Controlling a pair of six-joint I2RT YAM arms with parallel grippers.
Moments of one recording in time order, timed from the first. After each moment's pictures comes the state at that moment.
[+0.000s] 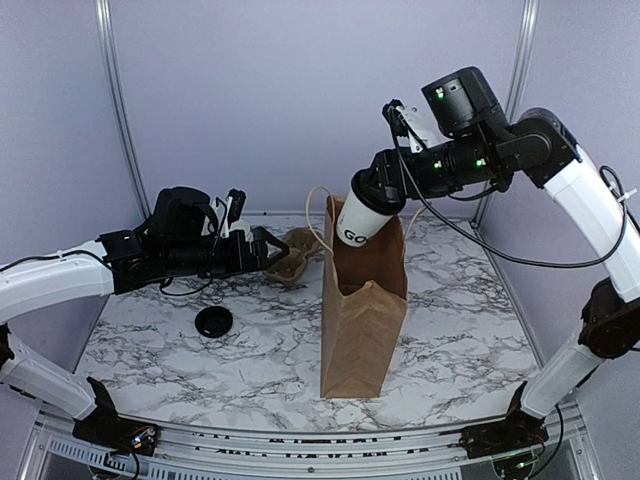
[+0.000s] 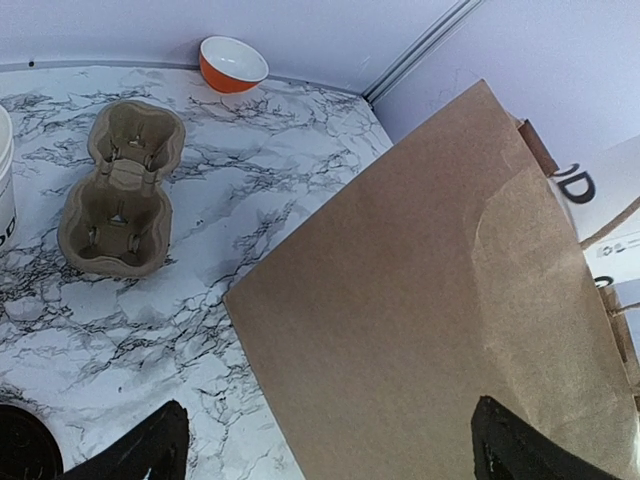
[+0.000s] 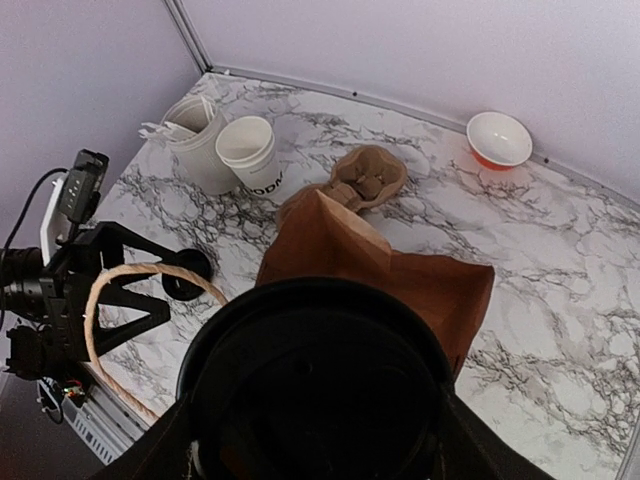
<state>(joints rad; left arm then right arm) -0.82 1.31 1.04 -0.19 0.09 -0.67 0.92 1.56 2.08 -1.15 0.19 0.39</state>
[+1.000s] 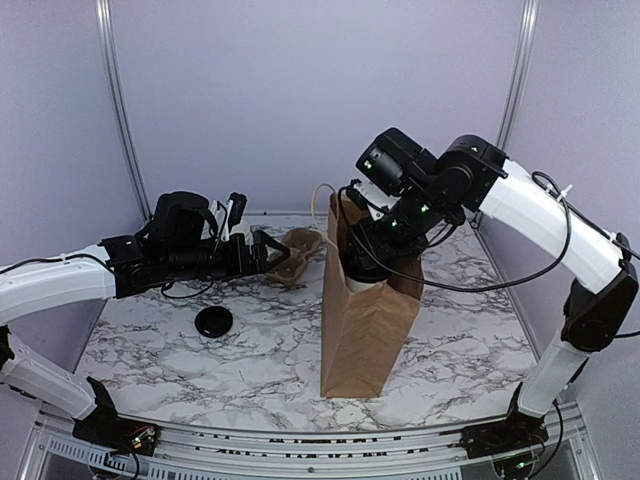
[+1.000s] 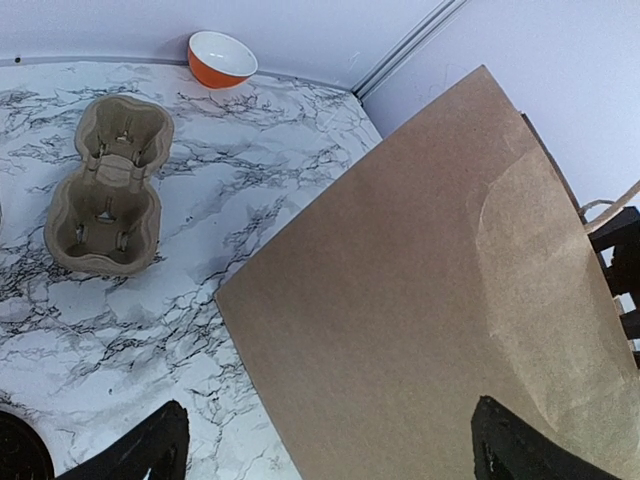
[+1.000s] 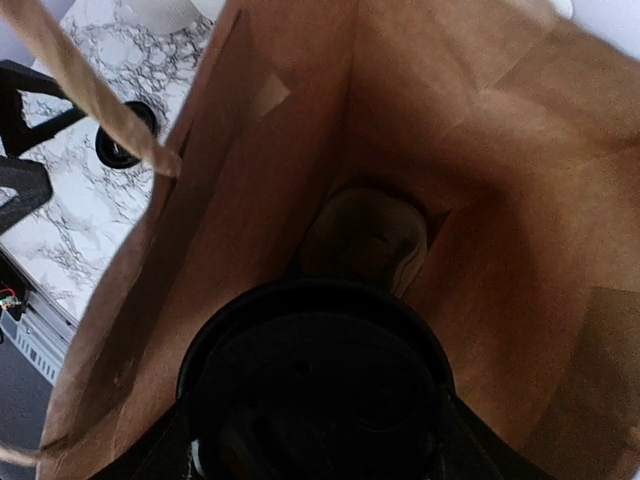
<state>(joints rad) -0.80 1.31 1.00 -0.13 0.13 -0.67 0.97 1.69 1.97 -1.32 0.16 0.45</state>
